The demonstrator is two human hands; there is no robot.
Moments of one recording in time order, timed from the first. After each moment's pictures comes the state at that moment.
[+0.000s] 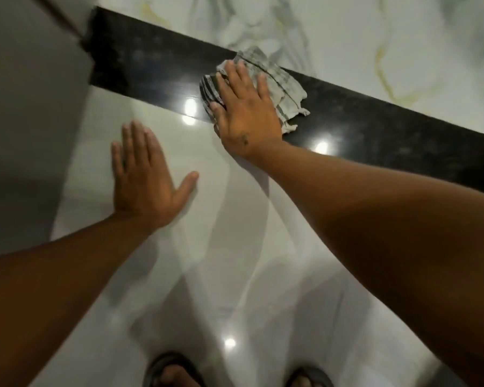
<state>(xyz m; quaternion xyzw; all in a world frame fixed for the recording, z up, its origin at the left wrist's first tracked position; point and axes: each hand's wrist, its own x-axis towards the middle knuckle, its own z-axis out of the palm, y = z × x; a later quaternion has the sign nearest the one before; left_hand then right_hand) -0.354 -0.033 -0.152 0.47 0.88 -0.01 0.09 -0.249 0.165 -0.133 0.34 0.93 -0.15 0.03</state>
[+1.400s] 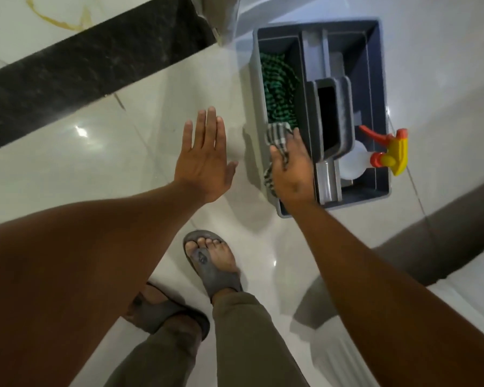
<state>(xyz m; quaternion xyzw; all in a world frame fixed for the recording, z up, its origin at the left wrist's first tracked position) 0.071 0.007 -0.027 0.86 0.48 -0.12 0.14 0.254 -0.054 -0.004 0.82 0.42 -0.33 -0.20</state>
